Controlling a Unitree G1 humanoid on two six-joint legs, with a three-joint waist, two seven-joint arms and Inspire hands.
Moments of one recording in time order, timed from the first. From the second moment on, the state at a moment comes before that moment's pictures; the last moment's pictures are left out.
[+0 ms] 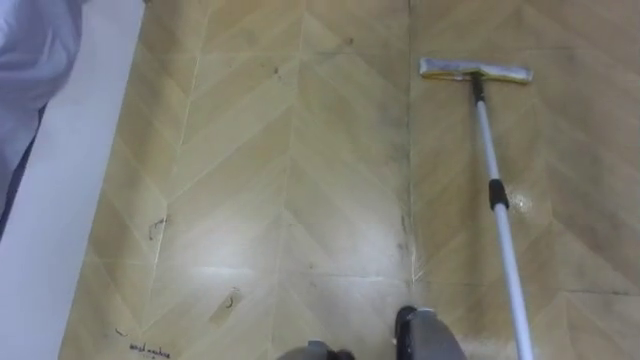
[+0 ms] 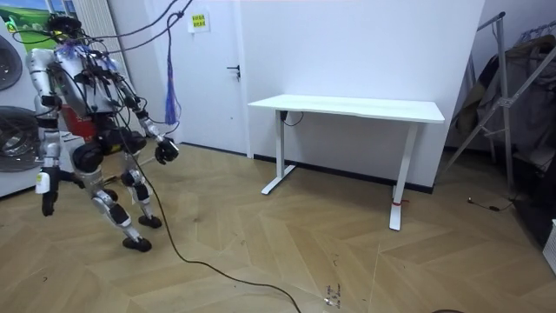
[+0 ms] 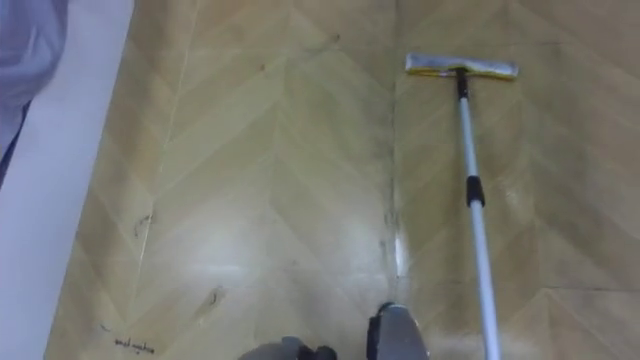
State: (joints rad) left arm 0.12 0.19 -0.16 1.08 -0.13 0.24 0.18; right arm -0.02 -0.33 0.21 1.43 0.37 0.29 -0.13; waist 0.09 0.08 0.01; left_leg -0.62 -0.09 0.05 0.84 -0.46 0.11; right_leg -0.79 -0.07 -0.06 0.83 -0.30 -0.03
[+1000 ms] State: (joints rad) left arm 0.16 0.21 -0.19 1.03 -0.24 0.22 0.18; right arm -0.08 -0.34 0.25 1.41 0.38 0.34 -0.14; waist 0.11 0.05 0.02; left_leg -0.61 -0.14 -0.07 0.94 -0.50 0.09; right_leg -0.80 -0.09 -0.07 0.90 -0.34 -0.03
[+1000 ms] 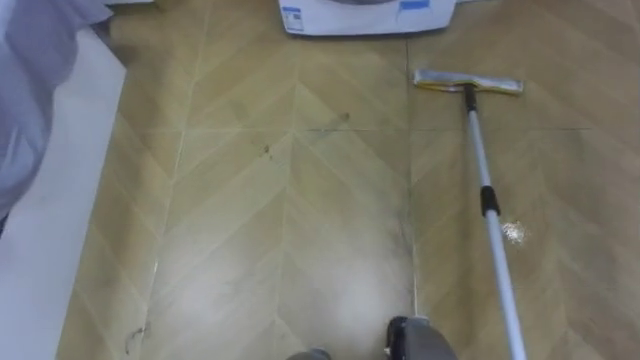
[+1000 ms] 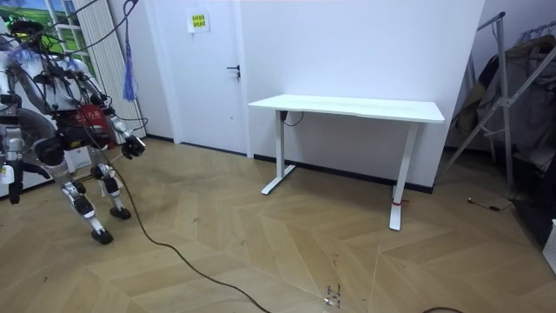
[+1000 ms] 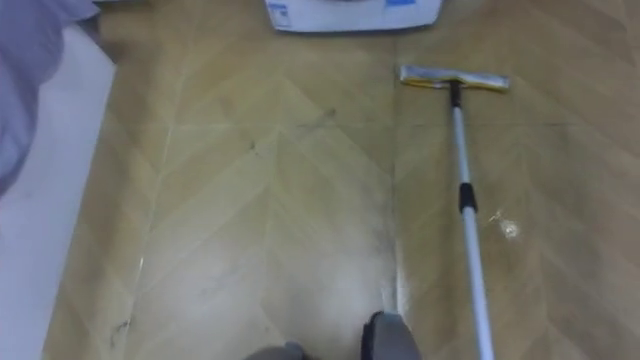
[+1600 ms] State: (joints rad) left arm 0.17 0.22 -0.20 1.04 -0.27 0.25 0.15; right arm -0.21 -0.41 0.24 1.46 0.38 0.27 -0.11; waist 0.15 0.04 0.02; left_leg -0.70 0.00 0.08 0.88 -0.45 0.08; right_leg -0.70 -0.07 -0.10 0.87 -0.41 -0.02
